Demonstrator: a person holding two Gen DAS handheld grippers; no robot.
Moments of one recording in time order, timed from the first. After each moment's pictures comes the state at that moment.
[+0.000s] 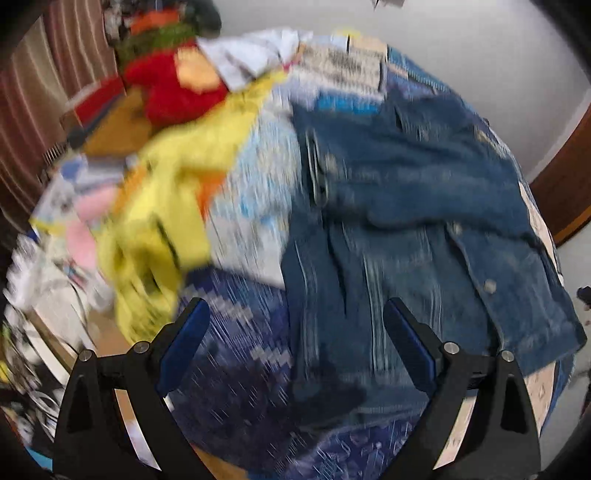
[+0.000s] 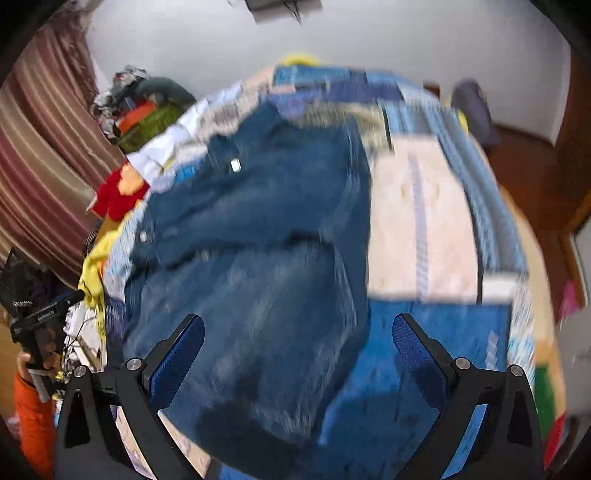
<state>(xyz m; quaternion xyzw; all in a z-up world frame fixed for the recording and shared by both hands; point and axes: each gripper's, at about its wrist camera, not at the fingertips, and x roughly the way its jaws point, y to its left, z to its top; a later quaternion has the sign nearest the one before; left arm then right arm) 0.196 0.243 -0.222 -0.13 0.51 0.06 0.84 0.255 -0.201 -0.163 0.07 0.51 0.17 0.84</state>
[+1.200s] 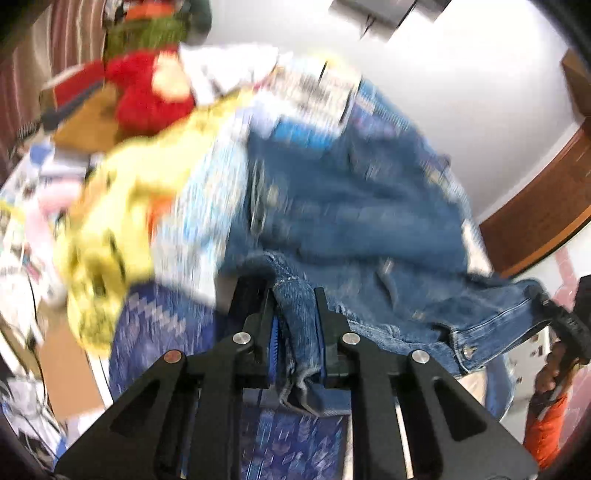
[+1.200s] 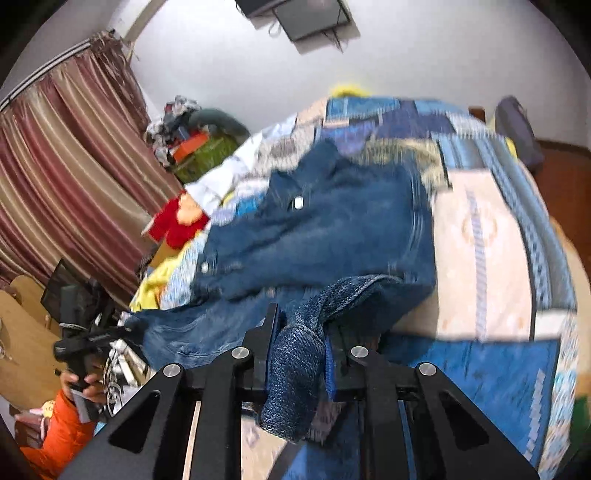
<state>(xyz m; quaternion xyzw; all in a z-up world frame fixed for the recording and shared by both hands) 0.208 0.232 -0.154 -0.22 0.44 0.00 0.87 0.279 -0.183 -0.121 0.12 0.42 0.26 0.86</state>
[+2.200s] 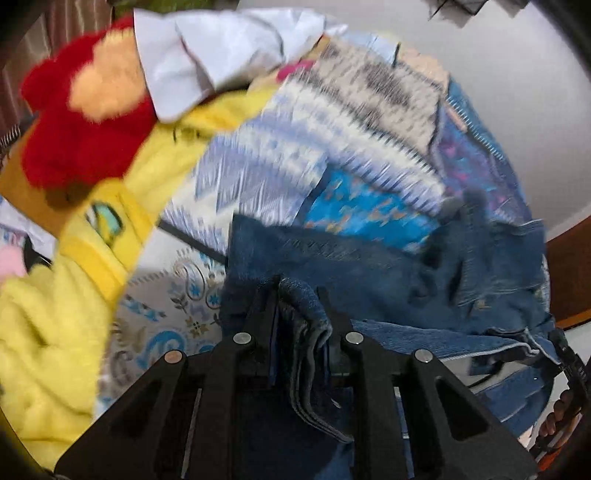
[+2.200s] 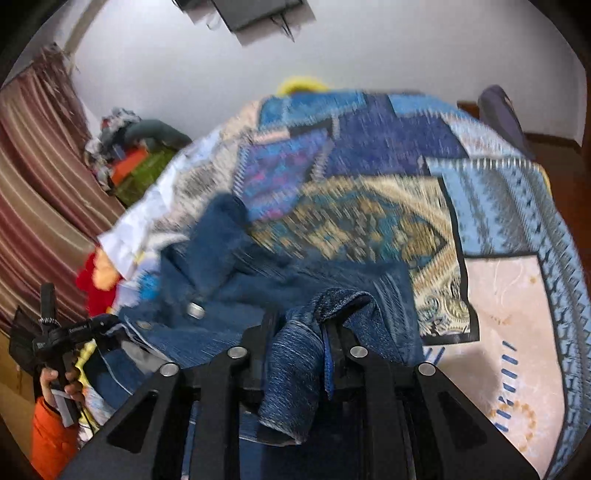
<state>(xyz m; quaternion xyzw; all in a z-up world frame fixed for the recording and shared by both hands) 0.482 0.292 -0.276 -0.23 0.52 0.09 0.82 0.543 -0.154 -0.222 0.10 0.48 0.19 0.85</state>
